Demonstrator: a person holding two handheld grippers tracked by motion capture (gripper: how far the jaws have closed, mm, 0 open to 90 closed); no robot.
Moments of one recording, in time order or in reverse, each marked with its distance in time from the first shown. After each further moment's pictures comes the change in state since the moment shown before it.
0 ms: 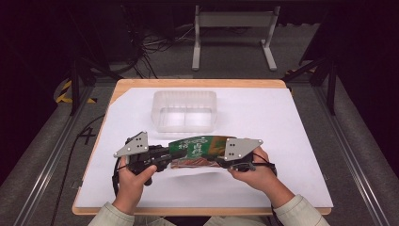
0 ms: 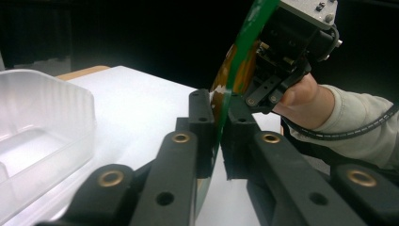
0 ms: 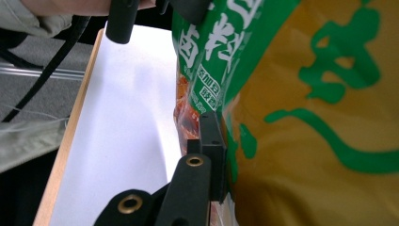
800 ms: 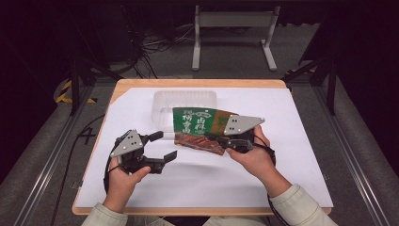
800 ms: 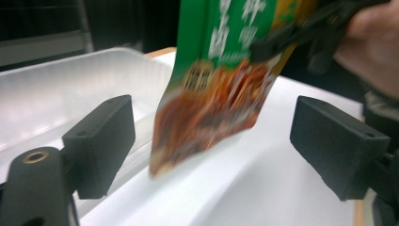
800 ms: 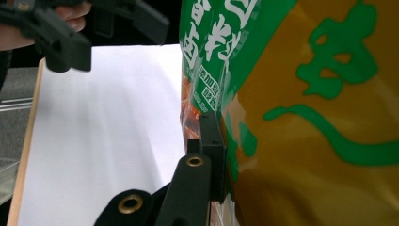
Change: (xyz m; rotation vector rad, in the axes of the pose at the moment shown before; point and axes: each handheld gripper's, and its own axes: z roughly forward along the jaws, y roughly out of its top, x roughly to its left) left arm 0.013 -0.006 -0.021 0.087 0.294 0.024; right arm -0.038 0.025 -0.007 0.034 -0.151 0.179
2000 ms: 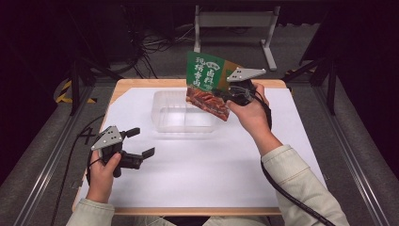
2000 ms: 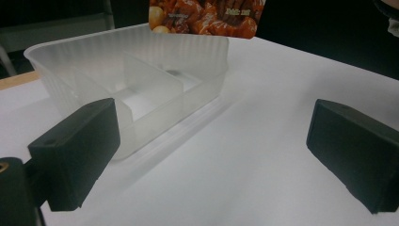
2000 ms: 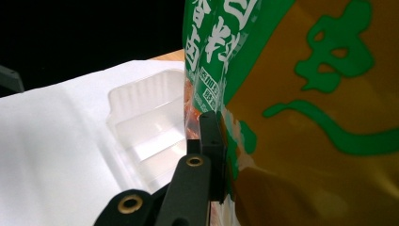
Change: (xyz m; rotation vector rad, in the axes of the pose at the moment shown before) left arm 0.054 -0.020 -0.029 0.045 0.047 -0.004; right arm -0.101 0.039 0.017 0.028 -0.203 0.190
